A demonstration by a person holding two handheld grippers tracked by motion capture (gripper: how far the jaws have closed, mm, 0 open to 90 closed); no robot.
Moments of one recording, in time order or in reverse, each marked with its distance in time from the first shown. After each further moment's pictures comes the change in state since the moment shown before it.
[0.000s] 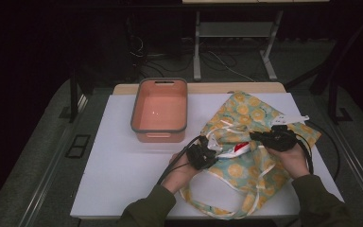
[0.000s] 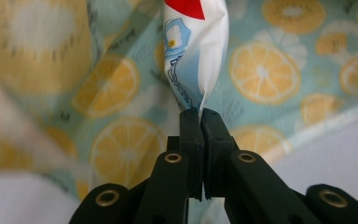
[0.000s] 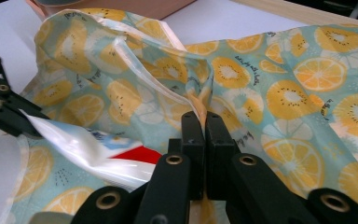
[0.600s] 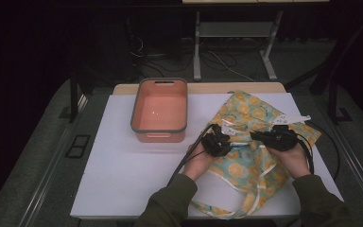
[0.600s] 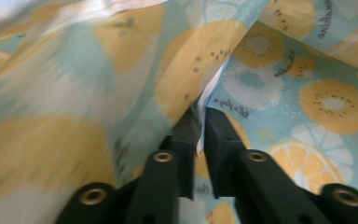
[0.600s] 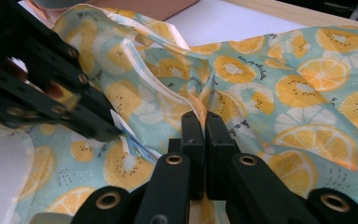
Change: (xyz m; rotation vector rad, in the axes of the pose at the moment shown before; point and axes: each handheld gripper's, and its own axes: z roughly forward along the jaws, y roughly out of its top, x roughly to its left) left arm 0.017 0.026 0.020 -0.102 0.013 -0.117; right arm -0.002 0.000 -0.003 -0.012 0.004 0.003
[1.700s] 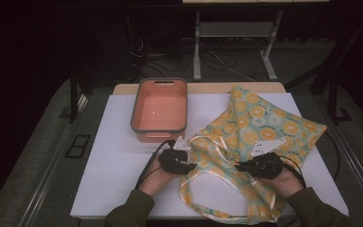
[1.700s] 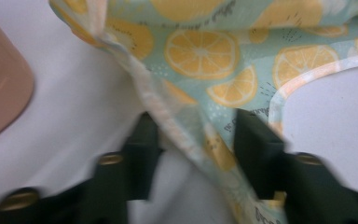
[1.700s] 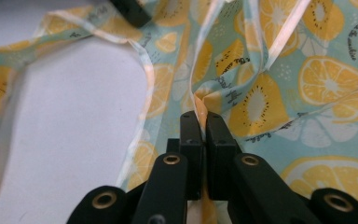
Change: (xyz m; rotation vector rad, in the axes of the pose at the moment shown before) left arm 0.024 -0.098 -0.066 0.044 0.000 -0.095; right arm 0.077 -0.028 0.012 0.206 0.208 -0.219
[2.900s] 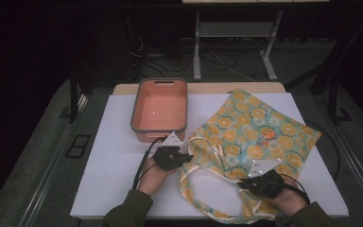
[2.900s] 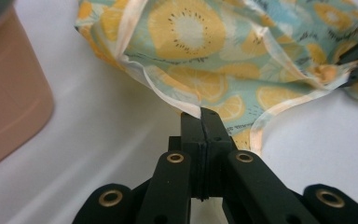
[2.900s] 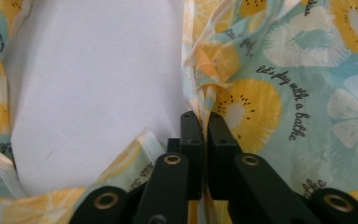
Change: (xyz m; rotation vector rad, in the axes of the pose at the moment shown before) left arm 0.008 0.001 -0.022 -0.148 -0.044 -0.058; right arm 0.037 -0.026 0.003 0.113 -0.058 -0.068
